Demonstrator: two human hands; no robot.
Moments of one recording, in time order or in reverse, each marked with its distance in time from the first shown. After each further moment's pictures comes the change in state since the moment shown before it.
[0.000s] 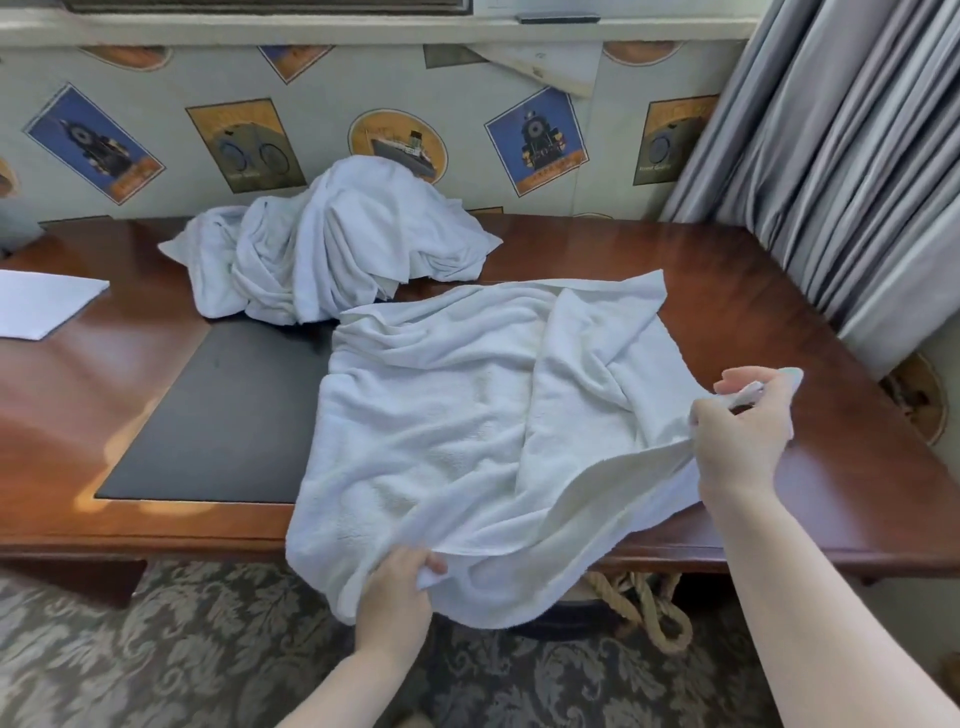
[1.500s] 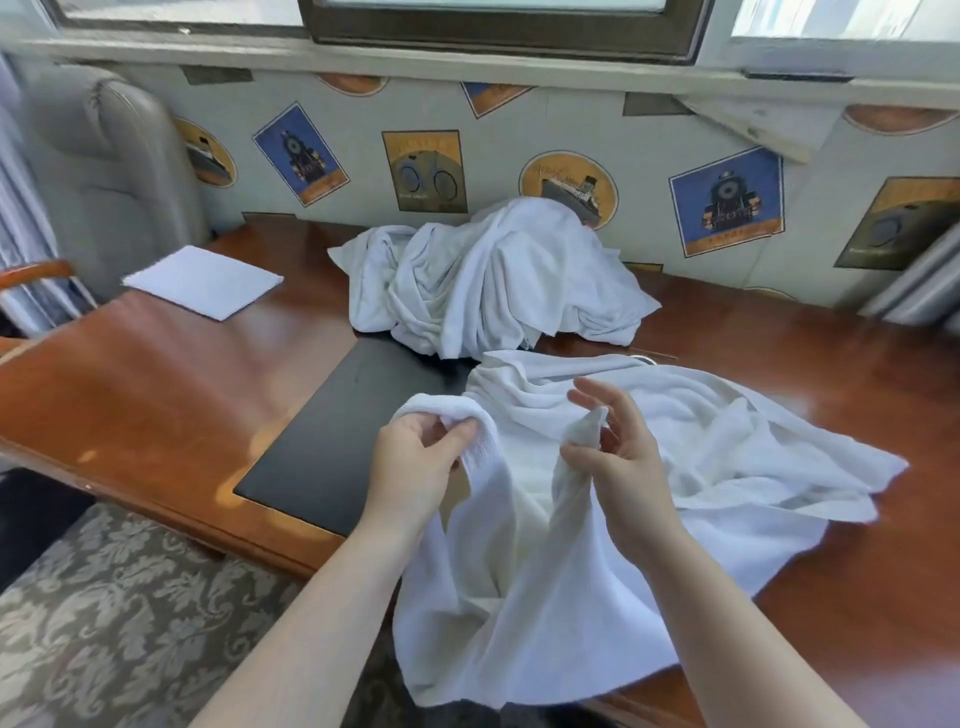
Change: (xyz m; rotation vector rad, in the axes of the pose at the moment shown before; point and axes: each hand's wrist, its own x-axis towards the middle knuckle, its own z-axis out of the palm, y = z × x) left_hand 0.118 0.081 -0.190 -0.785 0.344 -0.115; right_hand -0.085 -0.054 0.212 0.302 -0.962 0.206
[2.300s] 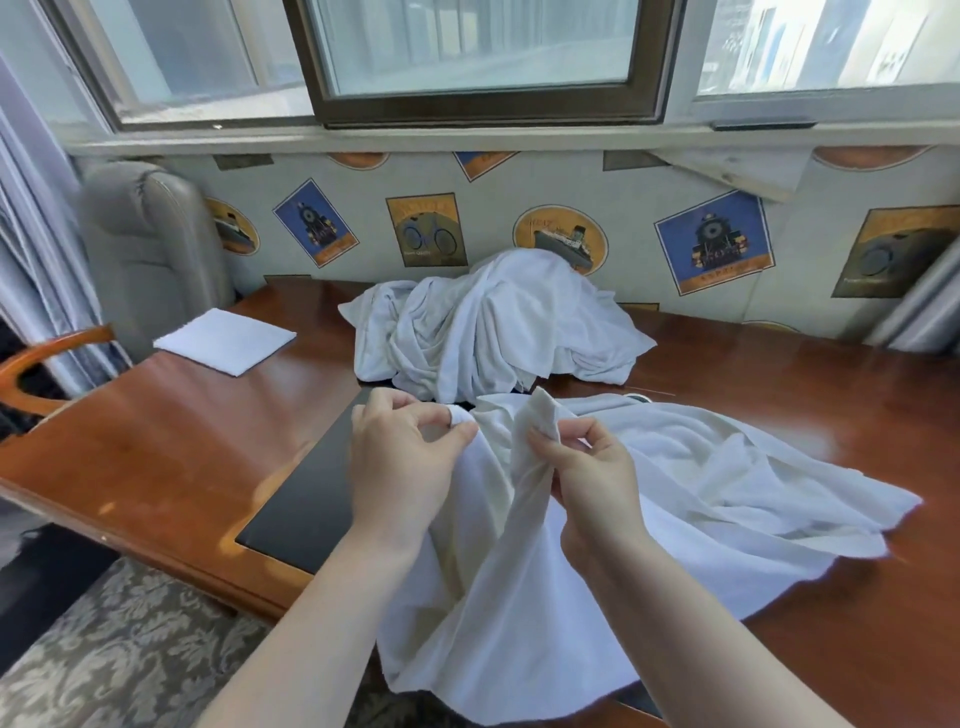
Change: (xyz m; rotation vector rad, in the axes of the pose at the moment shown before) left_hand -0.005 0.045 0.028 0.651 0.282 0.460; right_hand 0.003 -0.044 0.017 0.317 0.164 0.223
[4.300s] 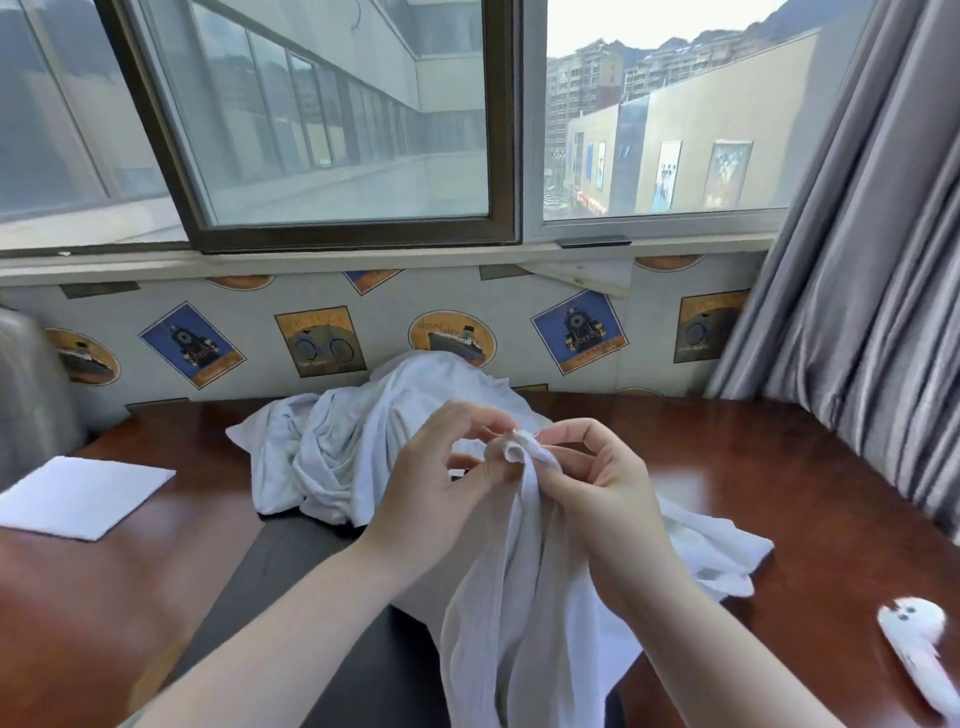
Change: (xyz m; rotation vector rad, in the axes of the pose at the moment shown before) left_hand 0.056 0.095 0.003 -0.605 -0.494 0.555; right_hand -0.022 -0.102 -0.010 -0.194 -0.097 -0.488
